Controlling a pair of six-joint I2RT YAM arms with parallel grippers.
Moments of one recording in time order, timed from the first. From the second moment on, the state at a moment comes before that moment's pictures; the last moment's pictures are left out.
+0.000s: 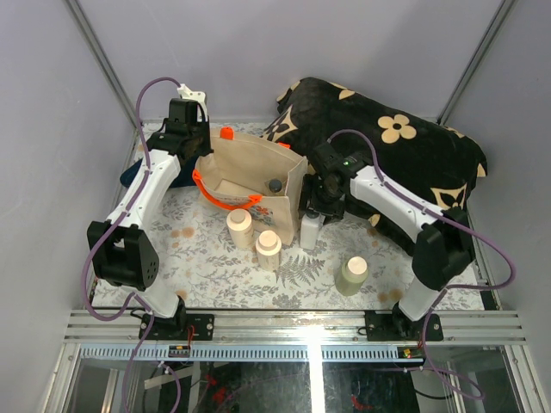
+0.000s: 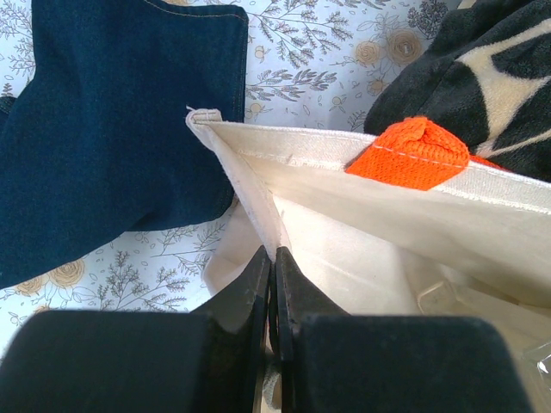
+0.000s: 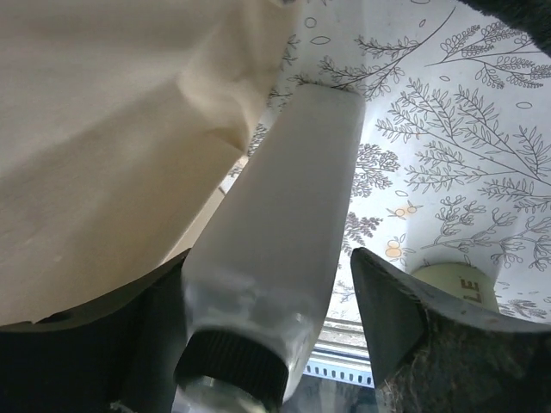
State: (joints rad) left arm -0.15 1.63 1.54 -0.58 -0.05 -0.13; right arm 0.62 1.68 1.44 -0.98 -0.07 0.77
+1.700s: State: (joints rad) left arm -0.15 1.63 1.53 -0.55 -0.04 -0.15; right arm 0.66 1.67 2.12 -0.90 0.06 0.20
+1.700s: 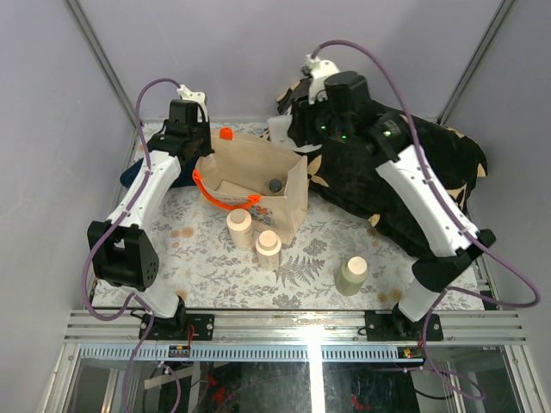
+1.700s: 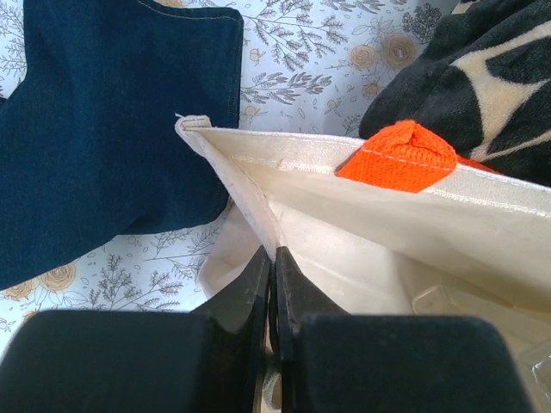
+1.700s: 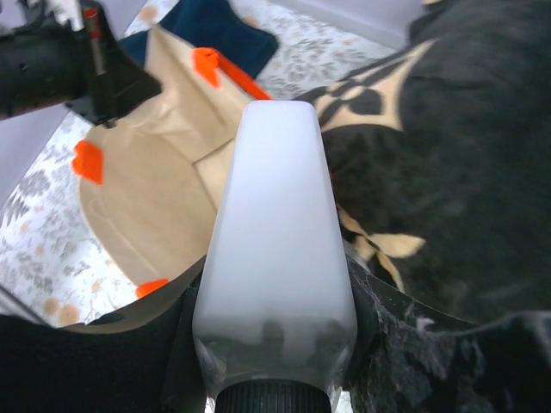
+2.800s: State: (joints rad) left arm -0.15 1.54 1.47 -0.56 -0.04 -0.15; right arm 0.87 2.17 2.35 -1.06 0.04 0.30
